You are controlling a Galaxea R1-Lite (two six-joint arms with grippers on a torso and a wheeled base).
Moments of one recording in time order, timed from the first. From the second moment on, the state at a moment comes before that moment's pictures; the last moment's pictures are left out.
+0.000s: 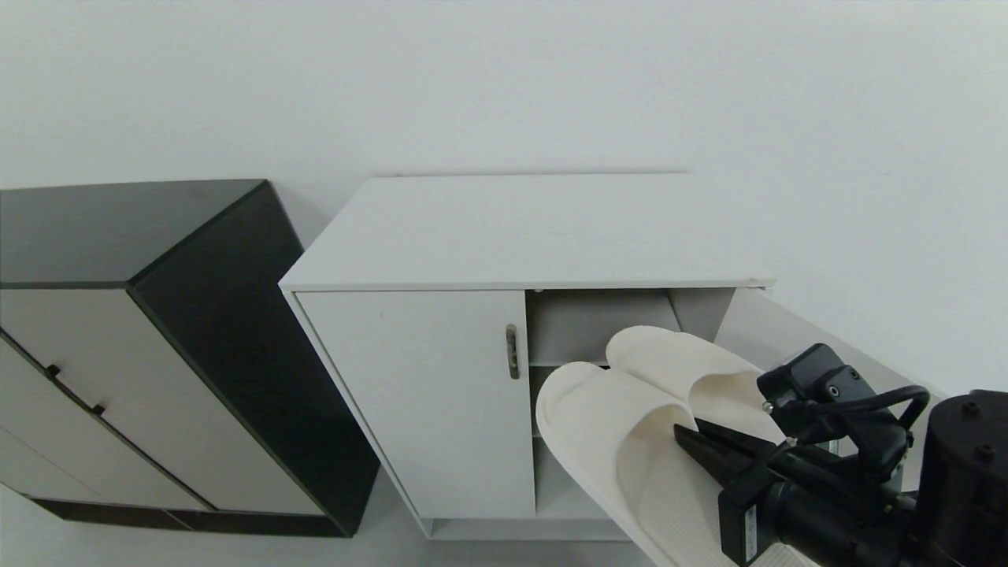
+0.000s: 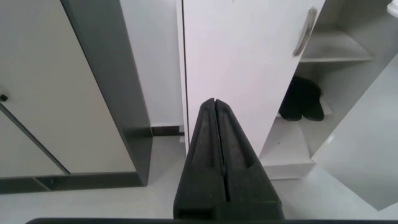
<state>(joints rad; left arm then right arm) 0.00 0.00 0.00 0.00 -0.03 0.00 0.97 1.45 -0.45 -0.76 -0.42 0.04</state>
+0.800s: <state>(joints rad) 0.00 0.00 0.00 0.00 -0.03 0.00 0.97 1.47 -0.44 -0.76 -0.40 0.04</state>
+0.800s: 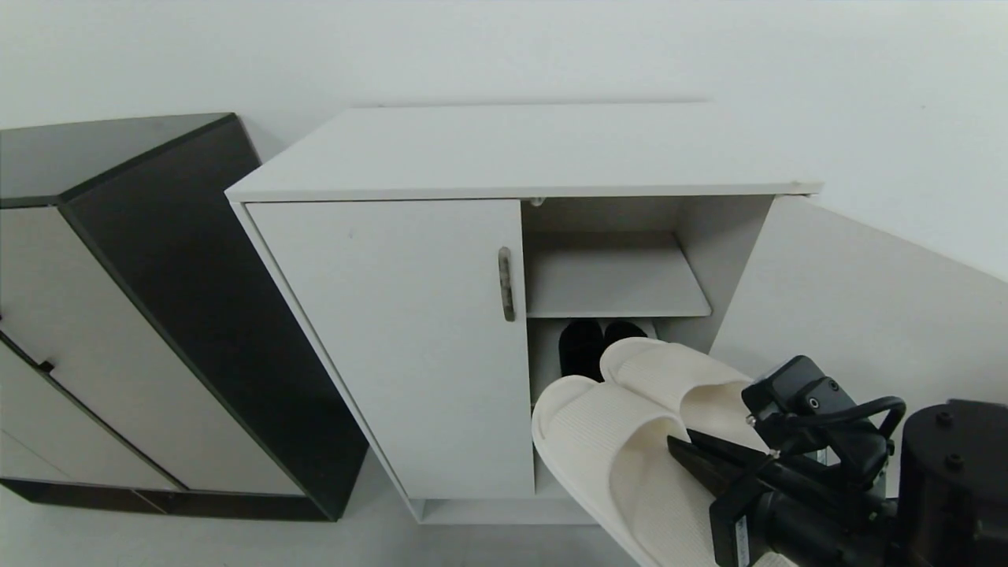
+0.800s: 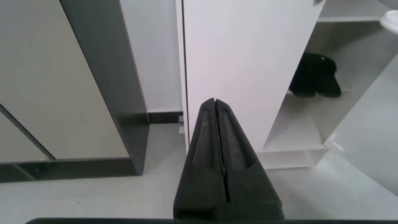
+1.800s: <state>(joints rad) 0.00 0.00 0.00 0.00 -0.03 0.00 0.98 1.50 -0.43 -0.76 -0.40 0.05</state>
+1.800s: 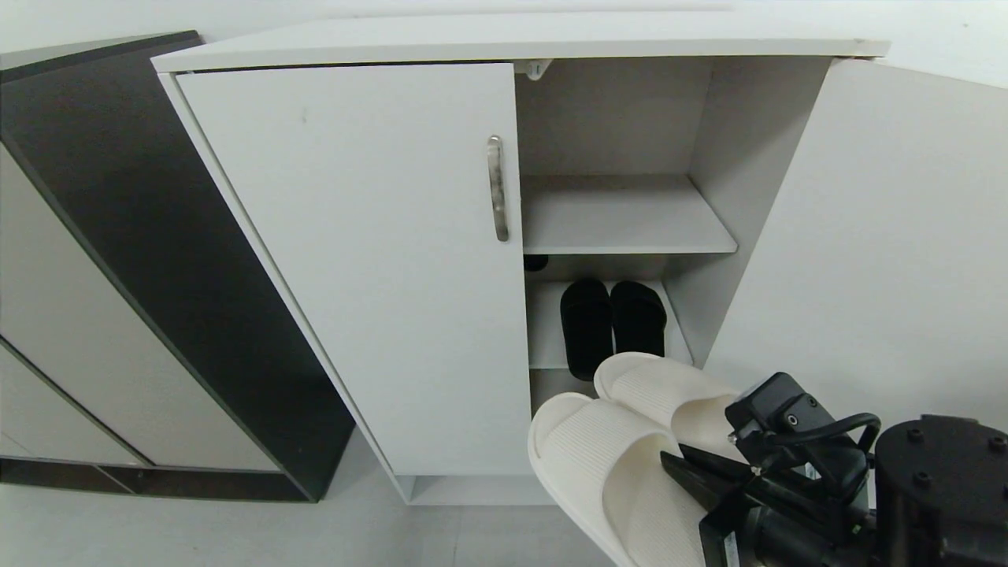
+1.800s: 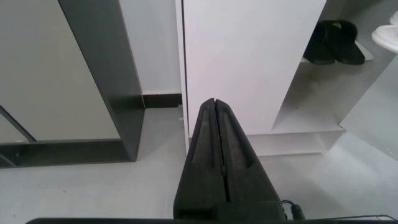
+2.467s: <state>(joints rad) 0.00 0.00 0.00 0.00 -0.03 0.00 1.00 1.51 -0.42 -0.76 -0.37 0.05</state>
